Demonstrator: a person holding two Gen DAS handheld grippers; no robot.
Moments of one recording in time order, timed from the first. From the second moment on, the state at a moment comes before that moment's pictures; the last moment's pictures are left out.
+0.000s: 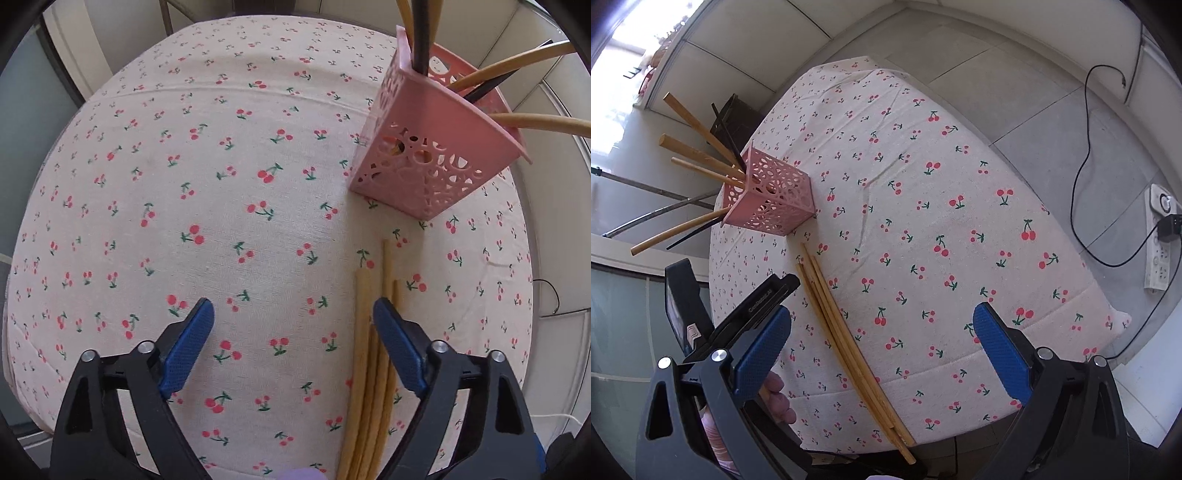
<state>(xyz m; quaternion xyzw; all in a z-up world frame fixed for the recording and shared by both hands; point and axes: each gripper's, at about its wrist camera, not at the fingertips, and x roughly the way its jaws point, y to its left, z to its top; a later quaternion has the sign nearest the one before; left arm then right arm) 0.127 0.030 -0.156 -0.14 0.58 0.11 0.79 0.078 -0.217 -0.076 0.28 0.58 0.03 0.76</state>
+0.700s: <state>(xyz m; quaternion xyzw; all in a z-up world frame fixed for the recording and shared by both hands) 0.096 0.055 -0.161 -0.23 0.60 0.00 0.77 0.094 -0.180 -0.101 0.21 0.62 0.03 0.76</state>
